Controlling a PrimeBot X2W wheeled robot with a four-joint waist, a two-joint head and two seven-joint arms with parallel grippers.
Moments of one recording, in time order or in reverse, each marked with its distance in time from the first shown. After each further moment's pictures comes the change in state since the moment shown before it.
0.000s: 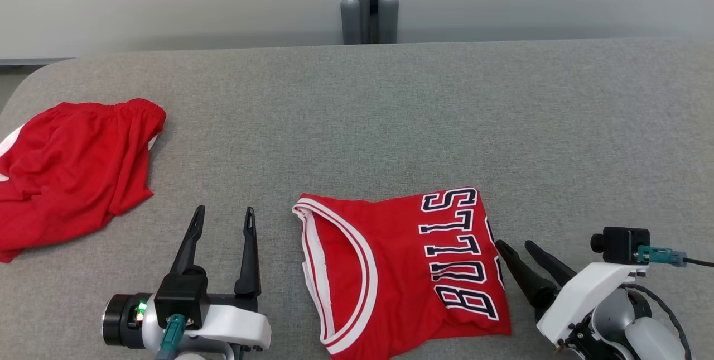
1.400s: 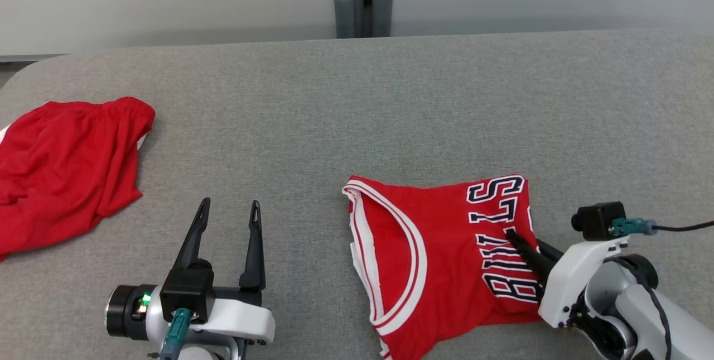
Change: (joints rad) left arm -0.018 0.000 -0.018 0.003 0.014 0.001 0.000; right arm -0.215 -0.089 0.297 0.217 0.022 0.000 -0.077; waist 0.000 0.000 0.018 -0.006
